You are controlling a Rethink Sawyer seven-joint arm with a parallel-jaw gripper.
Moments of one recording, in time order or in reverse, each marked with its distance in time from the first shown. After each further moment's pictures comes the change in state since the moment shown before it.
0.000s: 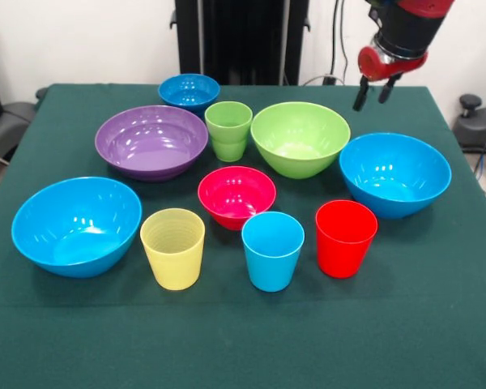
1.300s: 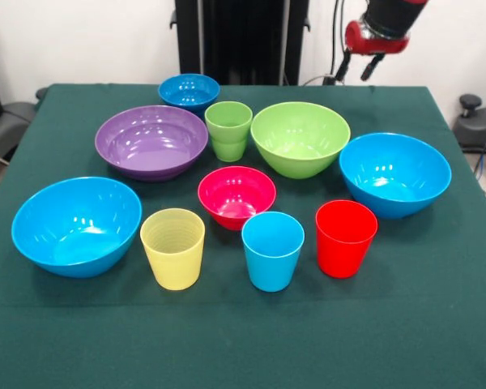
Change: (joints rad) arm 0.188 -0.026 -0.222 0.127 0.156 -0.098 0.201
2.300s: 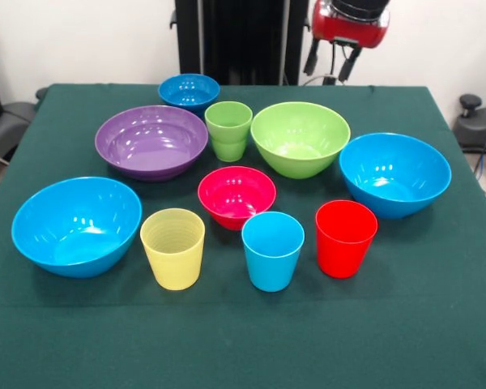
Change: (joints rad) arm -0.208 -0.149 -0.016 -0.070 0.066 0.092 0.000
